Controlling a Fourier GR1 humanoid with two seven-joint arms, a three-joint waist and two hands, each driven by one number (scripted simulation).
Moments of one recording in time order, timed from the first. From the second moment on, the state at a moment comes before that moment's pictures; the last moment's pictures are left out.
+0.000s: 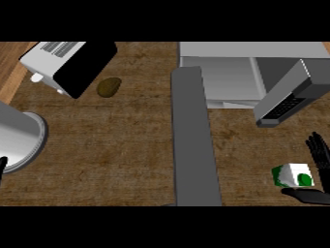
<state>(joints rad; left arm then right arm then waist) 0.47 0.02 0.15 -2.22 0.26 -0.30 -0.13 -0.19 -0.38 -0.33 -0.53 0.13 0.24 -0.95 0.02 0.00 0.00</state>
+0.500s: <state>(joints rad) 0.46 0.01 0.13 -2.20 0.25 -0.29 -0.12 -0.21 -0.36 -0.19 -0.51 0.14 0.41 -0.93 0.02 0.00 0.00</state>
